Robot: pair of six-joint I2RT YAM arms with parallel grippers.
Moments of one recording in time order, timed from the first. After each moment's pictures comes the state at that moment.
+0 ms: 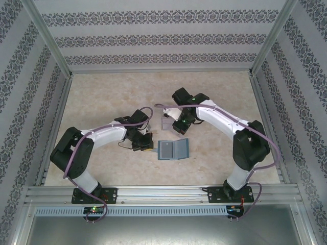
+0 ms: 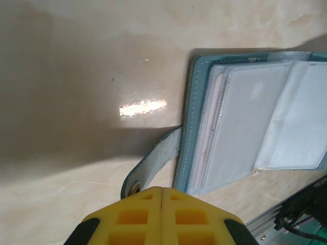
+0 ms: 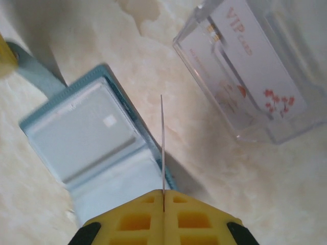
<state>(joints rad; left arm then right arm) -0.57 1.63 0.92 -0.57 0.47 -0.73 0.58 1.75 1.41 -1.02 -0.18 -0.43</state>
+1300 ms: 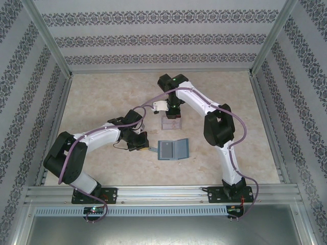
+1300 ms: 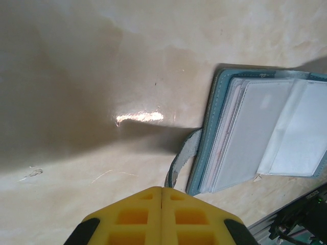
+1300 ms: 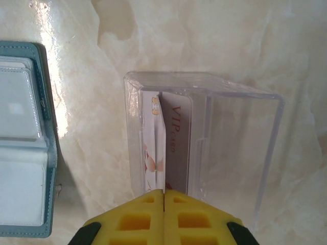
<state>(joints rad) -0.51 1.55 0.86 -0.56 0.45 -0.75 0.56 2.25 2.07 -1.36 -0.10 -1.01</state>
